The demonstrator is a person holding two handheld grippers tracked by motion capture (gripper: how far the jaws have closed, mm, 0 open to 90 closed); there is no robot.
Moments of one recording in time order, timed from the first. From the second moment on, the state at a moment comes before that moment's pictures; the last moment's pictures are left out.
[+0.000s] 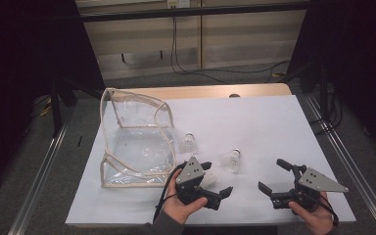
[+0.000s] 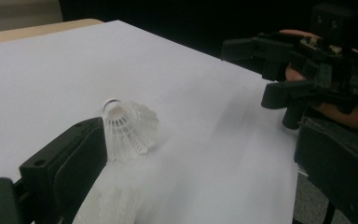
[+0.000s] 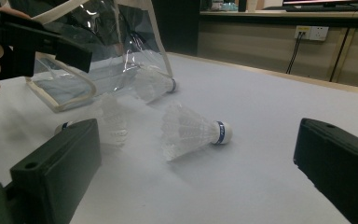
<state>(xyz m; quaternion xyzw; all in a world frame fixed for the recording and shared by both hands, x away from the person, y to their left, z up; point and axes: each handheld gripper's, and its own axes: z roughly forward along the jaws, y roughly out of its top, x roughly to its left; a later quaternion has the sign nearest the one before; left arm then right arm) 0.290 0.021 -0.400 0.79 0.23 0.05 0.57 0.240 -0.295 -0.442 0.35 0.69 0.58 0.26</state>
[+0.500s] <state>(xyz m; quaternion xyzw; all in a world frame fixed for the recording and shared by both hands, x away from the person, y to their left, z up) 0.317 0.001 -0.379 0.79 0.25 0.05 0.56 0.240 -0.296 -0.442 0.35 0.69 0.58 0.26</state>
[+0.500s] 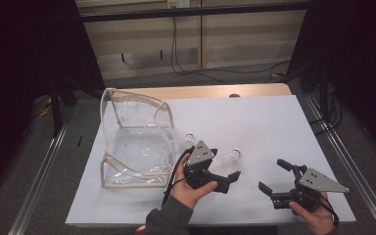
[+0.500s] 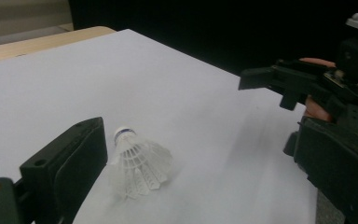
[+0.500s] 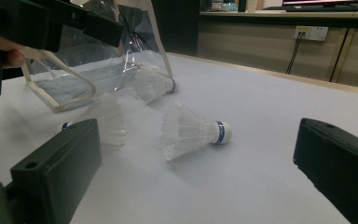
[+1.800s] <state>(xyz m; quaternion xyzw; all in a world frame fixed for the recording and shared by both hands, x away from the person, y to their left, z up) 0.393 -0.016 -0.363 0.78 0.34 0.09 0.51 0.241 -0.297 -0.442 0.35 0.68 0.58 0.26</state>
